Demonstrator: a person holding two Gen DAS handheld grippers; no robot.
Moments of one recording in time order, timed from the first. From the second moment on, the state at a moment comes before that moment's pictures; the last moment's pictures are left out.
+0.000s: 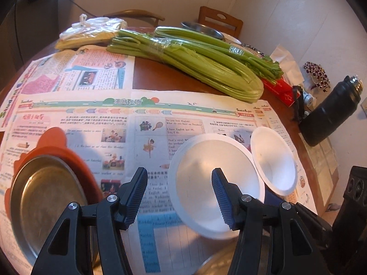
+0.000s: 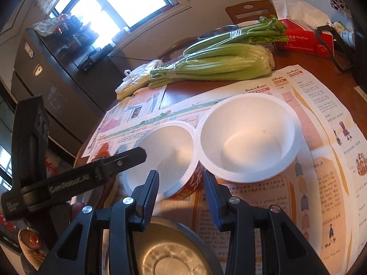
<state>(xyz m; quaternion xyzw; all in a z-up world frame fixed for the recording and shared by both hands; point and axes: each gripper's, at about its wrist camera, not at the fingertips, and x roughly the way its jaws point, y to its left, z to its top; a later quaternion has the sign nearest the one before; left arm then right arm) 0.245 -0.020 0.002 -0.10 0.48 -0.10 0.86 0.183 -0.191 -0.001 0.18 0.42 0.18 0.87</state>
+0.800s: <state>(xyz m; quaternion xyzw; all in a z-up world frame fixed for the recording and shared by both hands) 0.235 -0.014 0.007 -0.11 0.47 -0.13 0.87 0.179 -0.159 0.015 0.11 0.40 0.21 0.89</state>
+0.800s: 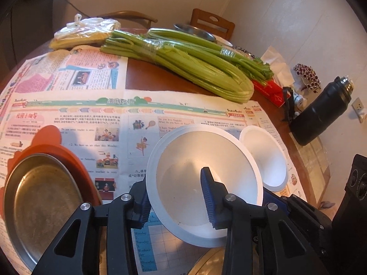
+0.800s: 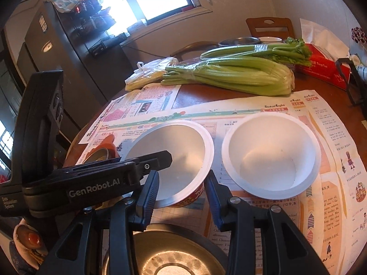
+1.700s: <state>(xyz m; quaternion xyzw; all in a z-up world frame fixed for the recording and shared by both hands) 0.170 -0.008 0.066 -0.10 0.42 -0.12 0.89 0.125 -0.153 0.065 0.09 0.34 0.24 0.90</state>
